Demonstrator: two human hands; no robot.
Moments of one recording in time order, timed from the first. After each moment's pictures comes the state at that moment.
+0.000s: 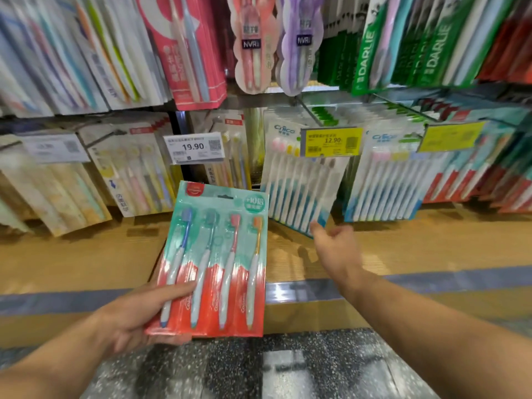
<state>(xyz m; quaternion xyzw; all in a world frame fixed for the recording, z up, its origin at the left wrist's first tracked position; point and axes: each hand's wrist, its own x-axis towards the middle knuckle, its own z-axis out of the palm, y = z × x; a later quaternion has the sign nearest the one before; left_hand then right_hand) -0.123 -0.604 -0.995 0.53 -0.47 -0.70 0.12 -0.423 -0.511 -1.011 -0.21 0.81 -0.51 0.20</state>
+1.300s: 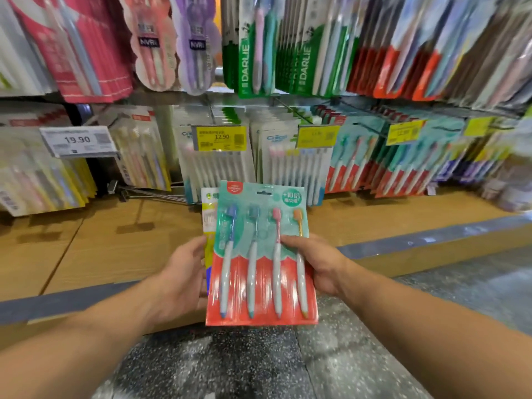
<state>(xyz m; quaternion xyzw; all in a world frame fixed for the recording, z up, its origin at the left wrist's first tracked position) -0.299 -0.509 -0.995 0.41 -0.49 -0.76 0.12 -0.494 -0.379 -0.995 -0.16 0.61 -0.60 0.50</state>
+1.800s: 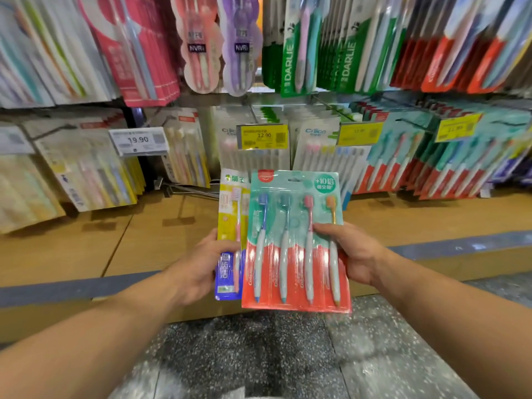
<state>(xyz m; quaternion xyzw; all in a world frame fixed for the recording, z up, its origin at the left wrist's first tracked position) -0.269 -0.532 -0.989 0.38 -0.52 -0.75 0.18 -0.496 -0.396 -0.984 -0.16 0.61 -0.60 0.48</state>
